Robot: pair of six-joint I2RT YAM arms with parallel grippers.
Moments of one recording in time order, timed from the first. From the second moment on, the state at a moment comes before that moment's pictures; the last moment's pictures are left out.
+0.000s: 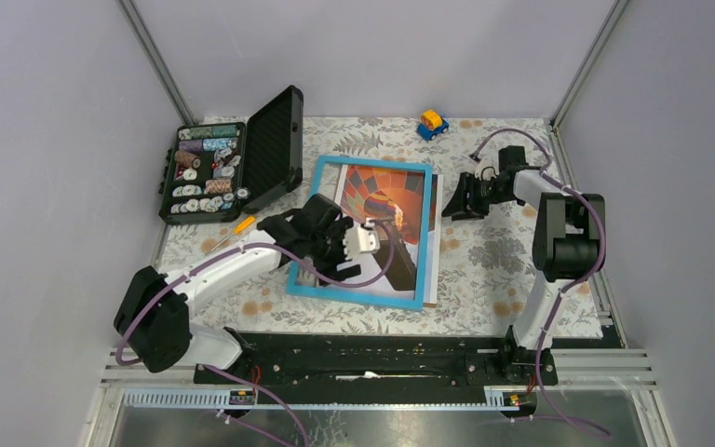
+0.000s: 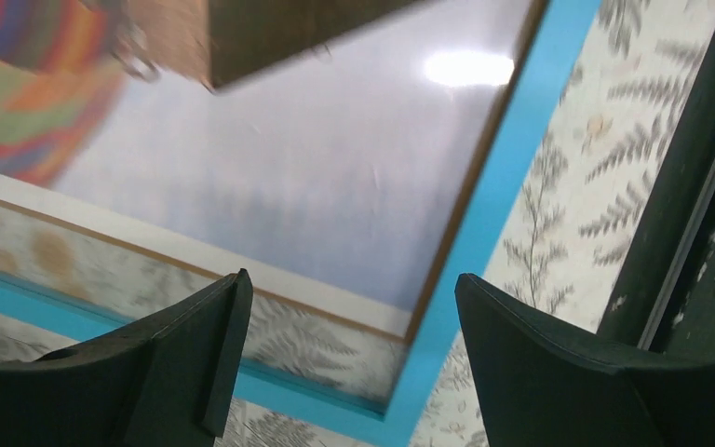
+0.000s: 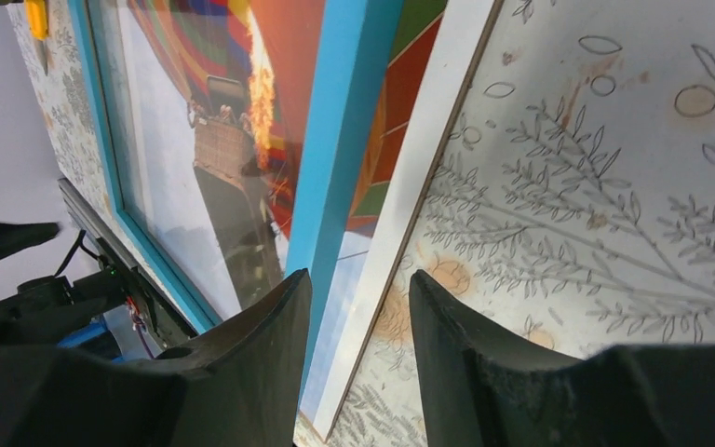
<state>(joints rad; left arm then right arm) -0.72 1.37 0.91 -0.61 0.28 0.65 -0.04 1.91 1.26 -0.56 -0.76 0.07</state>
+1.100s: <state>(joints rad) -0.81 1.94 1.36 -0.16 0.30 0.37 -0.05 2.11 1.31 -0.45 -0.90 0.09</state>
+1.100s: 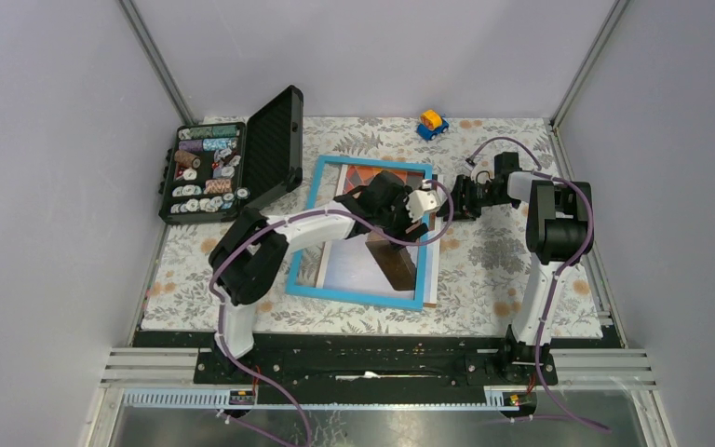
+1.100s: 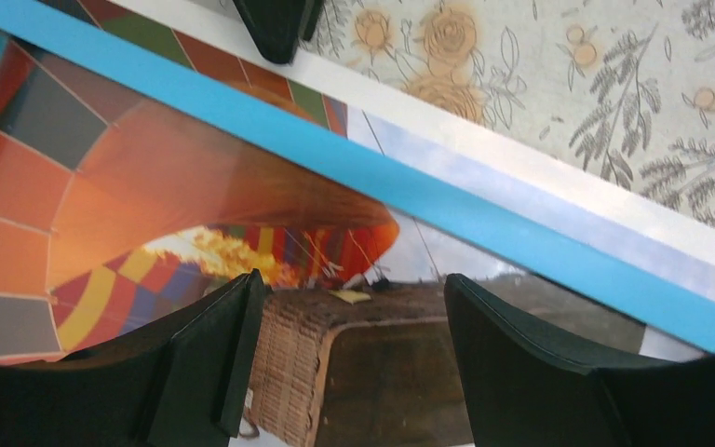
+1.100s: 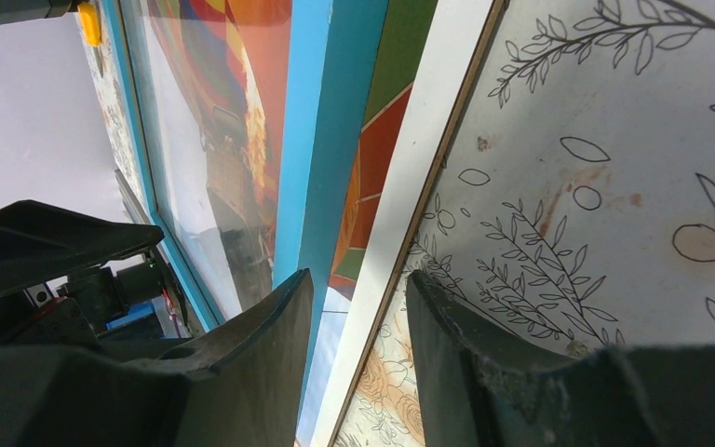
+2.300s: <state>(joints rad) -0.82 2.12 1.49 -0.09 0.29 0.34 -0.08 2.20 1.30 -0.37 -1.07 0.14</state>
